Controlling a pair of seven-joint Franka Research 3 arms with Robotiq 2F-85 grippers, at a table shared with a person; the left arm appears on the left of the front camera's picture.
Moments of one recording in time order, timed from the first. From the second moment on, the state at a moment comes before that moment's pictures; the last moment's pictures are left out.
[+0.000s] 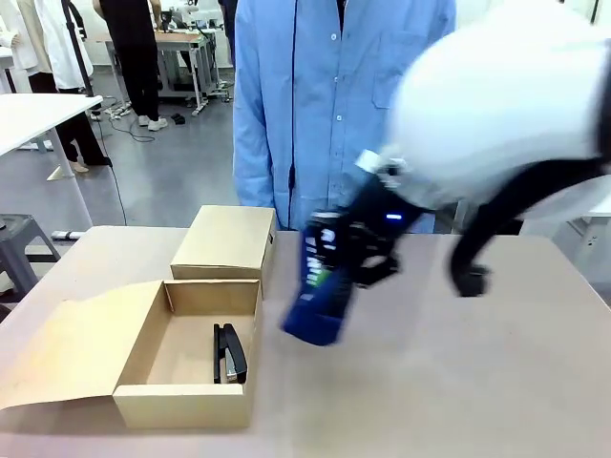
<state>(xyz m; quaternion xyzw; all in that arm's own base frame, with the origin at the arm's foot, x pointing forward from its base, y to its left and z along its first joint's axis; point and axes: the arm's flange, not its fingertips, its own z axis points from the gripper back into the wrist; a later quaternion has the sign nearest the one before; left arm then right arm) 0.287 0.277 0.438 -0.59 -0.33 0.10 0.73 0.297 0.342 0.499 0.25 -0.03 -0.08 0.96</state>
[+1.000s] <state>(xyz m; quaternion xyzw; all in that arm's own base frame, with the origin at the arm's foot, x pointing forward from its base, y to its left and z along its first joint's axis) 0.288 0.277 0.438 -0.59 -0.33 0.10 0.73 0.299 0.486 0.440 0.22 -0.04 -0.04 0.97</state>
